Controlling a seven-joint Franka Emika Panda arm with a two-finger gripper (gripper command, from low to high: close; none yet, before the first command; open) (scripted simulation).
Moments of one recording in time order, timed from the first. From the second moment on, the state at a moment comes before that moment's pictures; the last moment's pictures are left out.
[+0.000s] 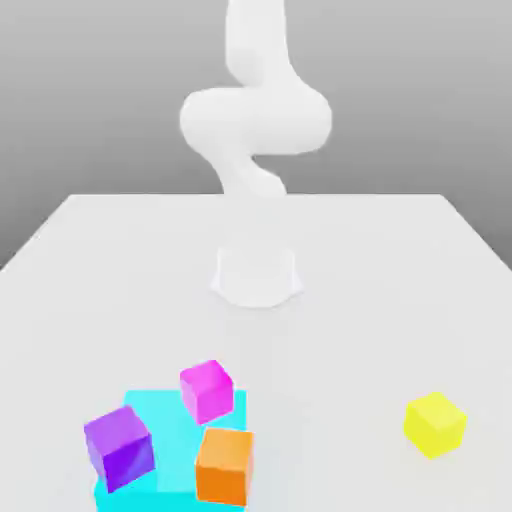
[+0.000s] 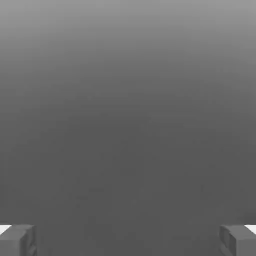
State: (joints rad) arm 0.01 -0.71 0.03 -2.32 0.00 2.34 0.81
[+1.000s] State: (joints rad) arm 0.32 0.38 0.18 -2.52 -0.27 2.89 1.09
